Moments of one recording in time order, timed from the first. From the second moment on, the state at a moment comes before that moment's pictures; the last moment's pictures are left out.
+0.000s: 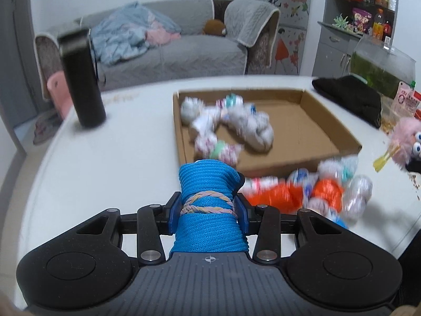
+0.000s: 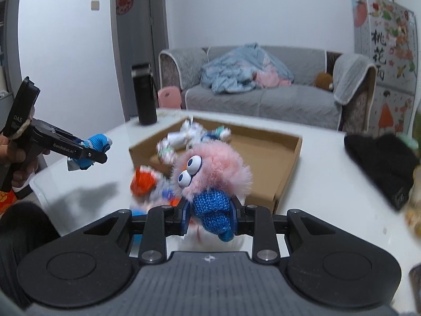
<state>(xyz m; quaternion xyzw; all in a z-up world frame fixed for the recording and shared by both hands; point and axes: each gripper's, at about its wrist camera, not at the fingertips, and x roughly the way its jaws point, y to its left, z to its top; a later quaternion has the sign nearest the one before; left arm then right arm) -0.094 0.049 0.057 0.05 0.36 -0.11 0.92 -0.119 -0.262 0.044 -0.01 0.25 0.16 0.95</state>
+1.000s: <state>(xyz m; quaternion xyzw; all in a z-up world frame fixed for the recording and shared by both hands) 0.027 0.009 0.017 0.08 0.36 -0.18 0.91 0.044 -0.192 0.016 -0.03 0.31 0.26 0.92</state>
